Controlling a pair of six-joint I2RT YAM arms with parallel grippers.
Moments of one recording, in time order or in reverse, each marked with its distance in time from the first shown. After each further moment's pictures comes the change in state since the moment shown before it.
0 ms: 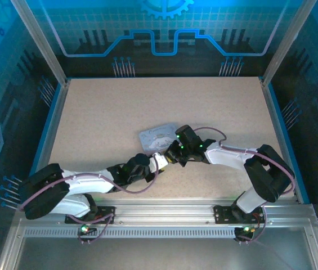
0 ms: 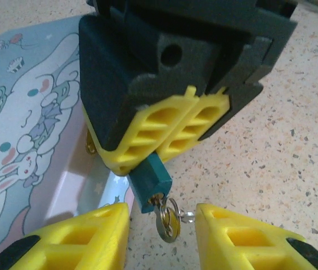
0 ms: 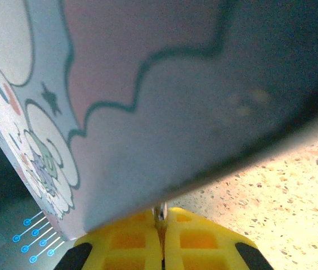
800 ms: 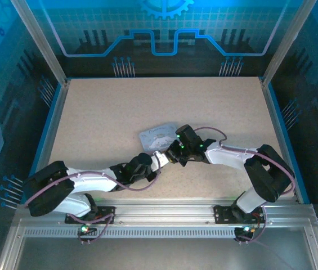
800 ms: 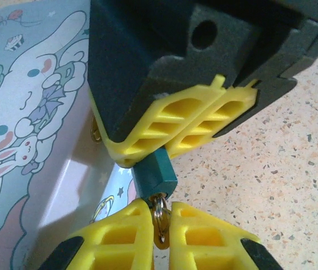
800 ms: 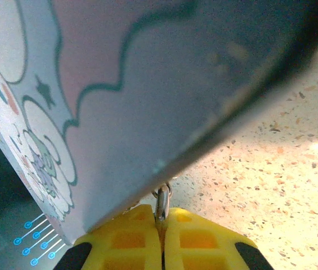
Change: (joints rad) left arm -0.002 0.041 0.020 -0.009 -0.033 -0.080; right arm -0.005 0.000 0.000 0.002 0.004 0.005
